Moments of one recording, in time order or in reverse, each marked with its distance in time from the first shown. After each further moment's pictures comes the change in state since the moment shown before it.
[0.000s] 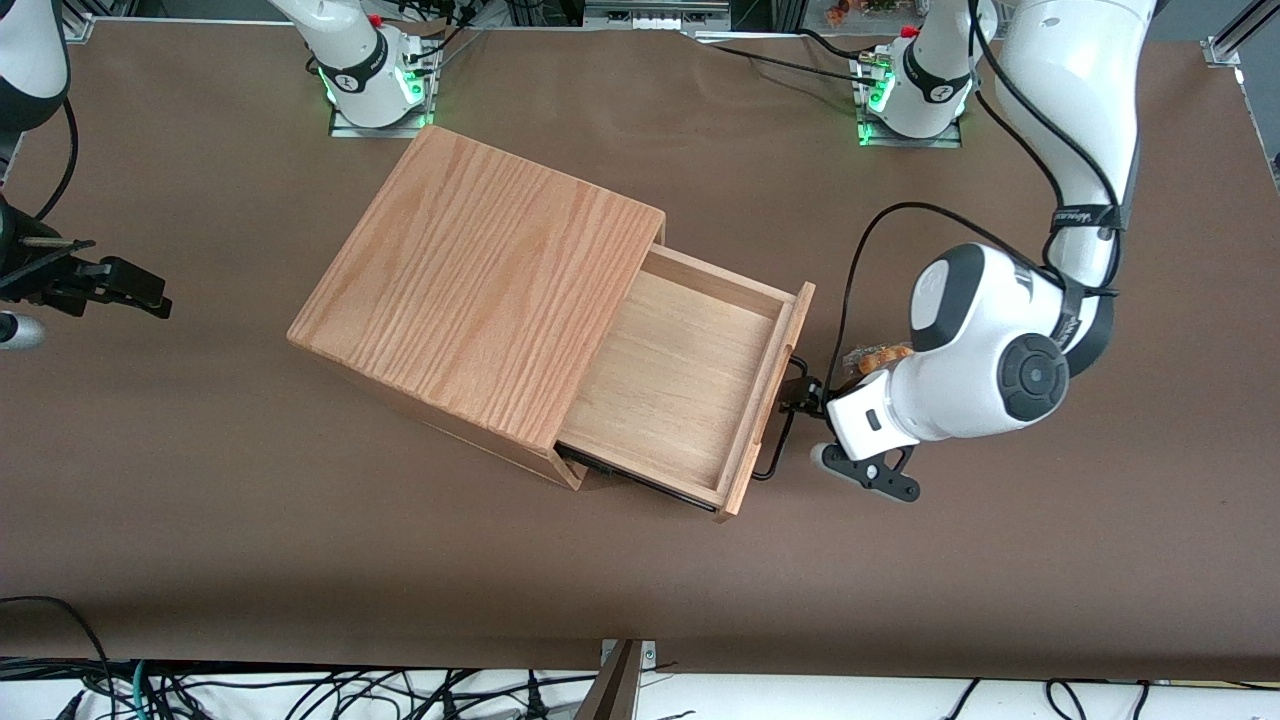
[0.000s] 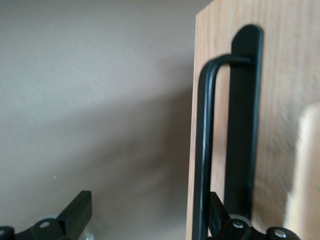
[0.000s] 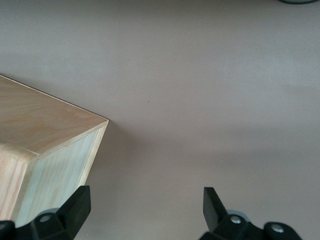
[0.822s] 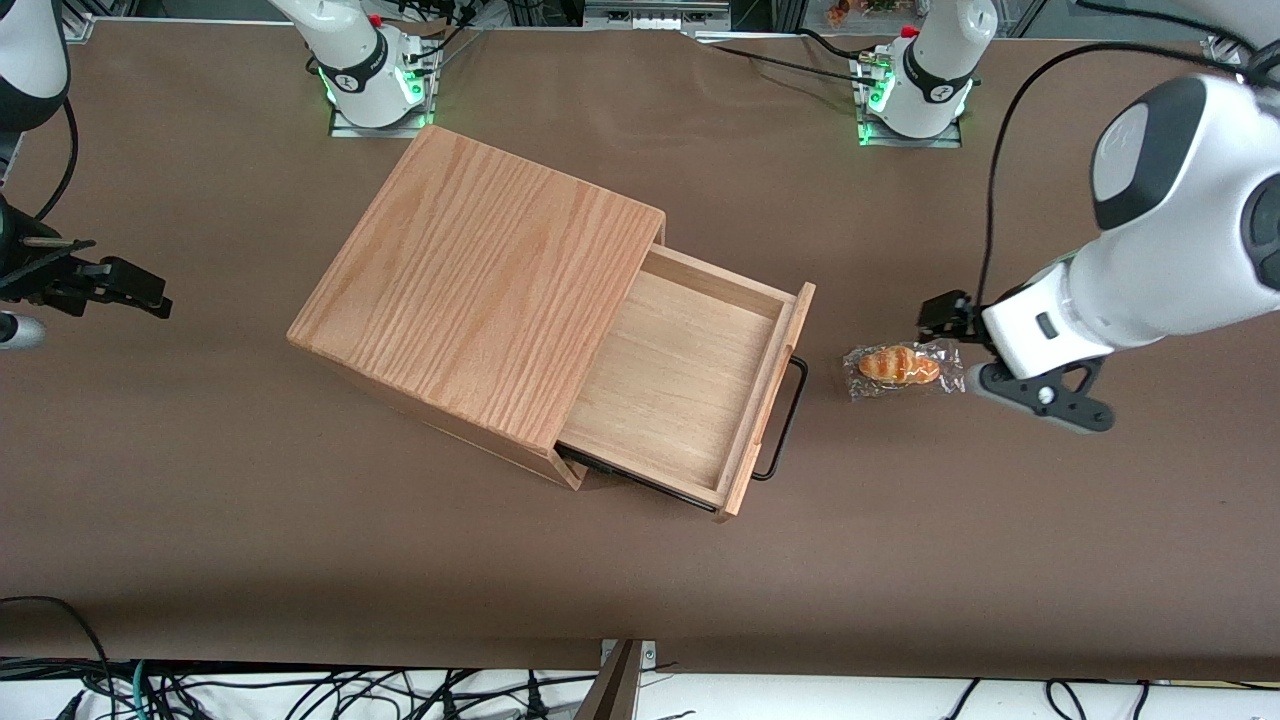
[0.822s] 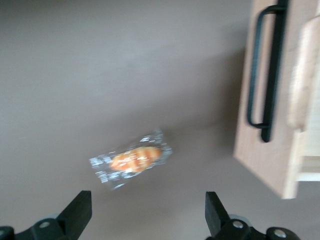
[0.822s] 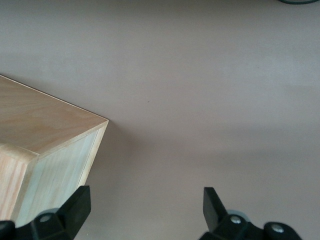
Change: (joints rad) arm 0.090 -0.251 0.017 0.029 0.267 -0.315 0.001
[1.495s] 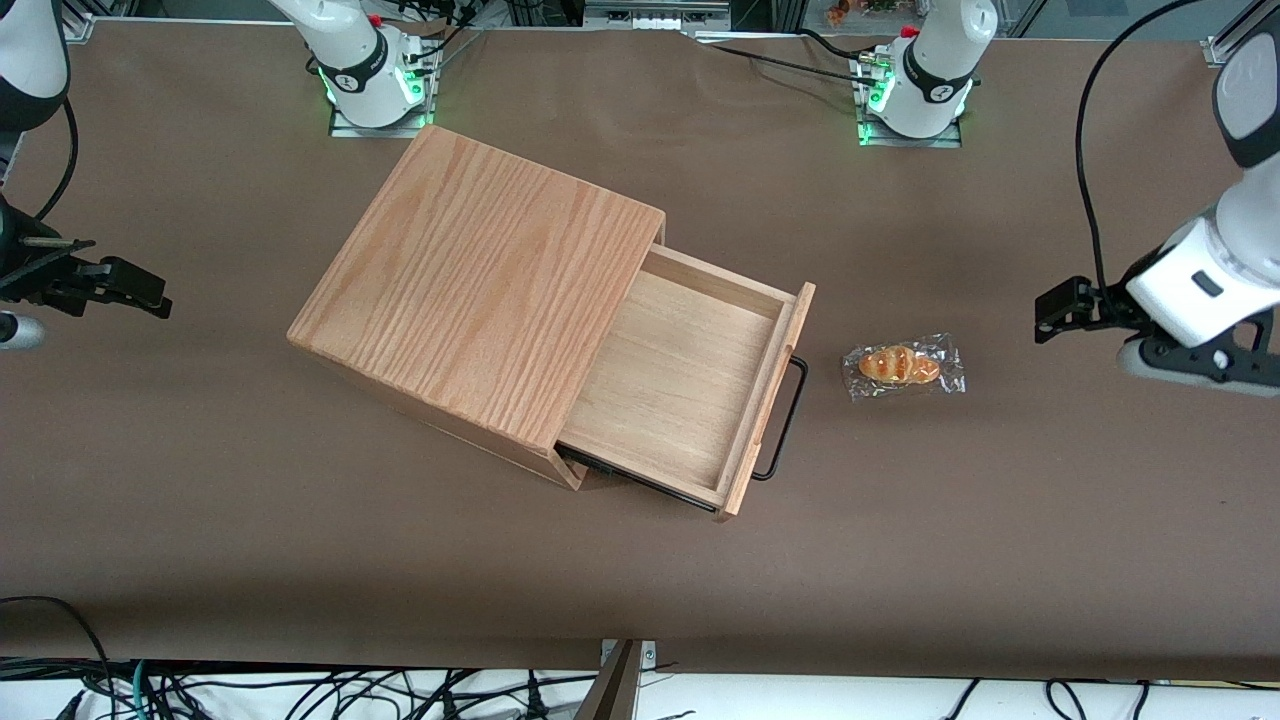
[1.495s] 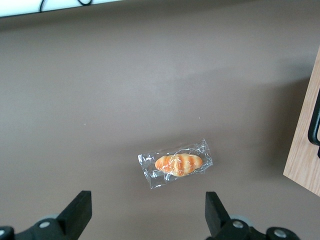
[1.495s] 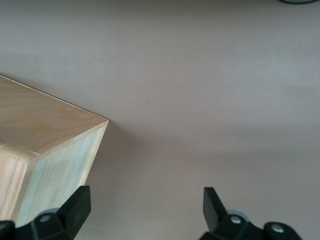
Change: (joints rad) arm 0.113 -0.222 0.008 -0.261 0.039 0.169 -0.078
